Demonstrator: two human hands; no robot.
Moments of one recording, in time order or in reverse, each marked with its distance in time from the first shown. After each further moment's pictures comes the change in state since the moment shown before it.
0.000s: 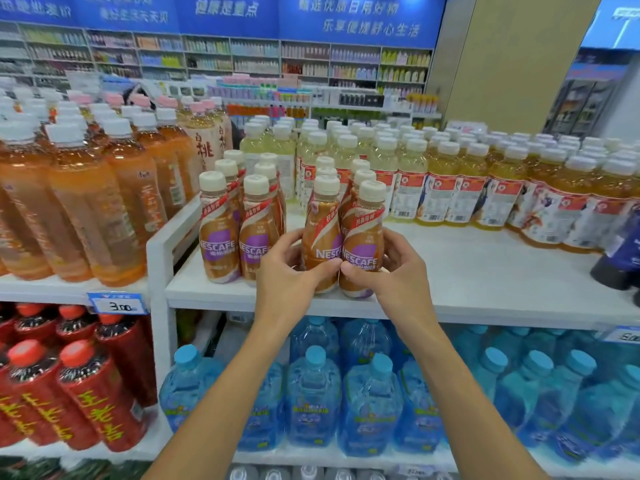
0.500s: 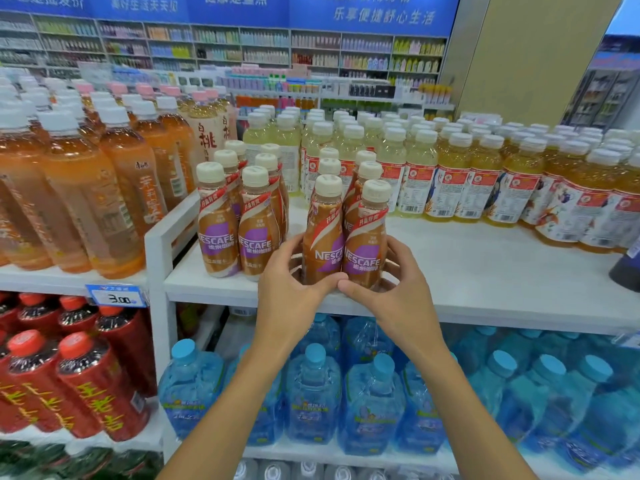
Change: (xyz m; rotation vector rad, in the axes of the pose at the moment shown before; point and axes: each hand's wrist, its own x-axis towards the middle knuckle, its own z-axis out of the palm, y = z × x) left_hand -0.015 -0.017 0.004 0.170 0.041 0.037; right_hand -0.007 0.028 -0.007 -0.161 -0.049 -0.084
